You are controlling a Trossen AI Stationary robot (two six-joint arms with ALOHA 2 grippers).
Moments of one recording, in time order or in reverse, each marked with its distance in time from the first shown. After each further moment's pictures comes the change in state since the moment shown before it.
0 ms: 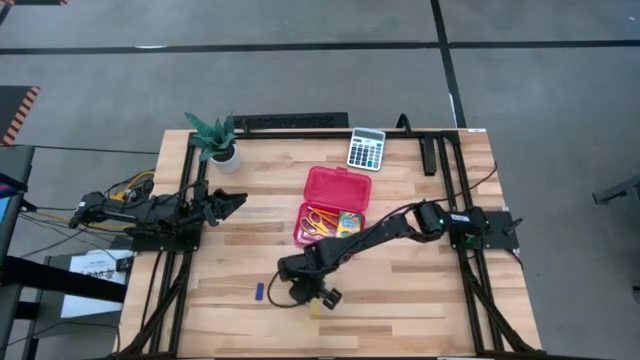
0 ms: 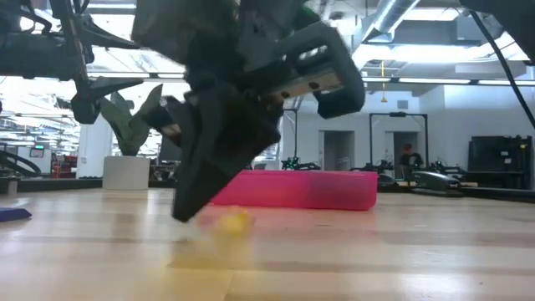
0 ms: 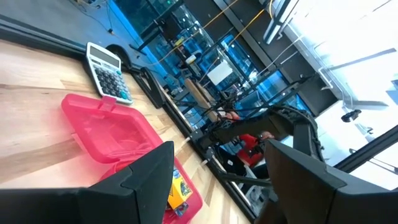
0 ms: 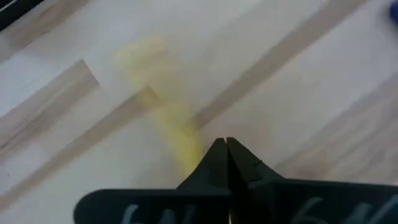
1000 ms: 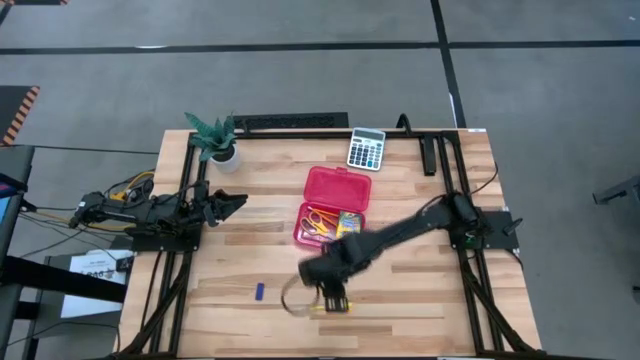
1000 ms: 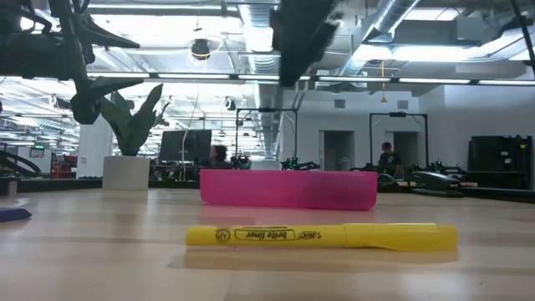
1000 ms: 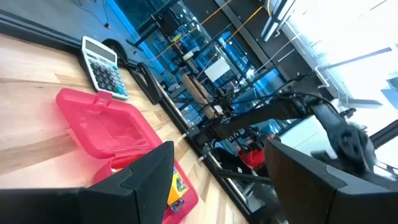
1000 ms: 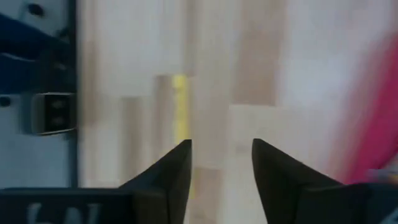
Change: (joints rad) left arm 0.000 0.000 0.000 -0.002 0.019 -0.017; right arm 0.102 -0.284 -0.053 -0.287 0.227 0.898
